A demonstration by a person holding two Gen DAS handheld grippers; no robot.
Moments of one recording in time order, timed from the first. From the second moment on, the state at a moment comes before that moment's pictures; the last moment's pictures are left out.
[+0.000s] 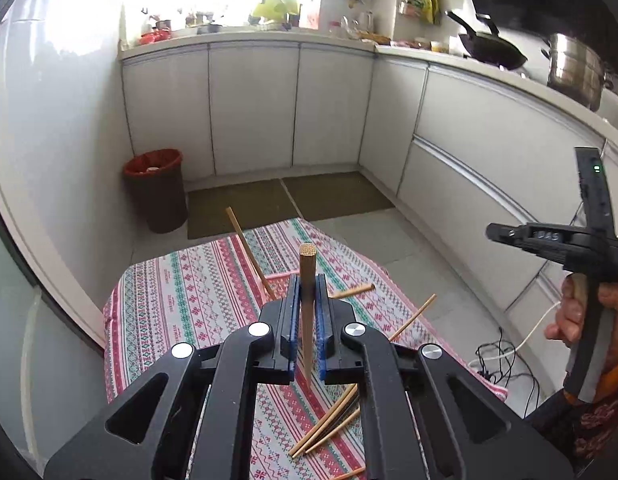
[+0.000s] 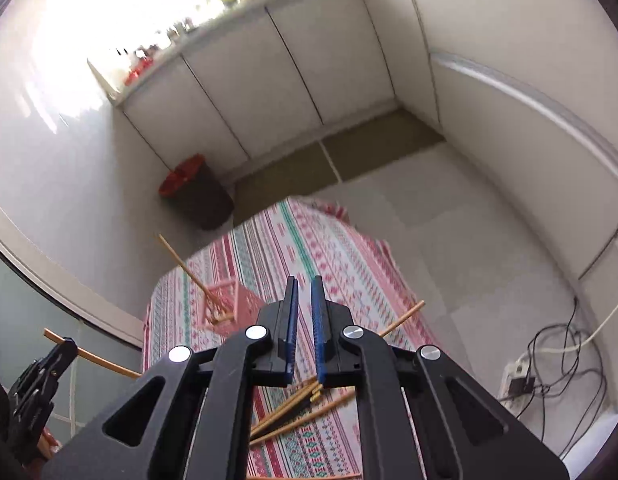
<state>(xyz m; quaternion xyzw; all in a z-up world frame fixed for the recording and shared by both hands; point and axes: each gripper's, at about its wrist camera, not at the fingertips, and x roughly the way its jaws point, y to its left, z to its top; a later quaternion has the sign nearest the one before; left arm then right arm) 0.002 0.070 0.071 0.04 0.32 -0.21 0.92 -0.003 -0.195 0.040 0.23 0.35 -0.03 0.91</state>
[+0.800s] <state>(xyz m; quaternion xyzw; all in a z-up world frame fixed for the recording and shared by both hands) 0.025 0.067 0.075 0.01 0.32 -0.20 0.93 0.124 -0.310 -0.240 0.46 0.56 -0.14 0.67</state>
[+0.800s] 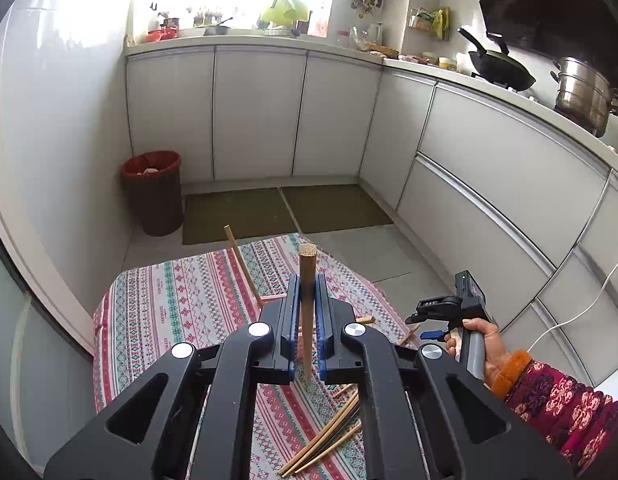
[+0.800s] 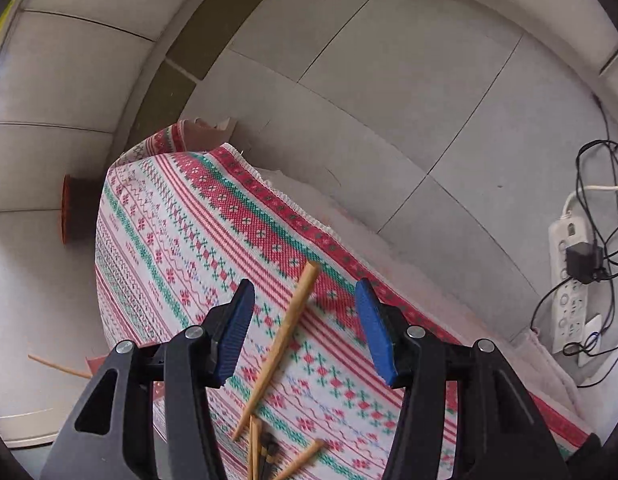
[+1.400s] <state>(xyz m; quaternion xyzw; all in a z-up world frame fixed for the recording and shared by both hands) 0.009 0.087 0.103 -0.02 0.29 -0.19 0.94 0.074 -0.229 -0.014 0.29 0.41 -0.03 0.86</state>
